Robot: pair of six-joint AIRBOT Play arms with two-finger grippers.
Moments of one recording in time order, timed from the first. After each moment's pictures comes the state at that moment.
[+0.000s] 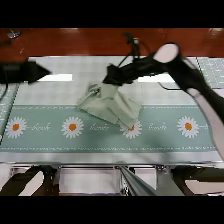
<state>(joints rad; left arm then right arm) 0.14 -0.86 1.00 0.83 -1.18 -1.30 0.48 -1.62 1.58 -0.72 1.05 1.51</state>
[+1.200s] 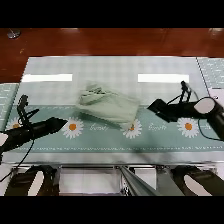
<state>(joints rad) 0.17 -0.51 0.32 0.74 -1.01 -1.30 0.08 -1.03 0.60 -0.89 0.82 1.72</state>
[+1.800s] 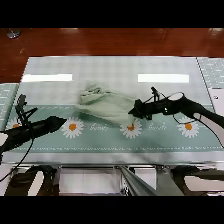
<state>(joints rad) 0.17 -0.51 0.32 0.73 -0.99 -1.33 0.19 -1.53 0.84 -0.45 0.94 1.33</state>
